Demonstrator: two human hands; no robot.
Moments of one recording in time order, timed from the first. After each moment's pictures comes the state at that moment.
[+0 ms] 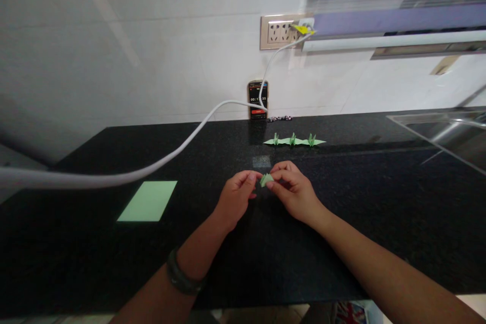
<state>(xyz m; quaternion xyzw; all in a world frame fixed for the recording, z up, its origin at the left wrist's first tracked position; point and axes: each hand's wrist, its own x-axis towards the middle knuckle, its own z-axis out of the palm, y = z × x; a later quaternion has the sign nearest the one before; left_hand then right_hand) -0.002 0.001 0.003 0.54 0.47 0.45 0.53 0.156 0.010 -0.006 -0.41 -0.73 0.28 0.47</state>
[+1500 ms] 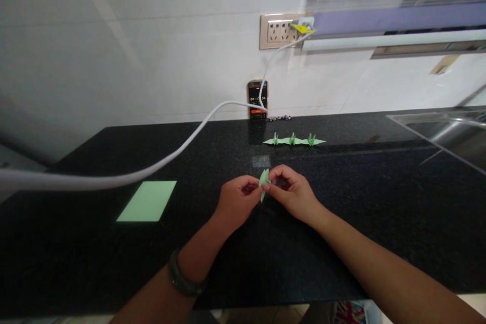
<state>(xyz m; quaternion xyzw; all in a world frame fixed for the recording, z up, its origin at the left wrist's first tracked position) 0.001 -0.002 -0.002 0.60 0.48 0.45 0.45 0.152 0.010 -0.011 -0.43 -0.65 0.41 0.47</state>
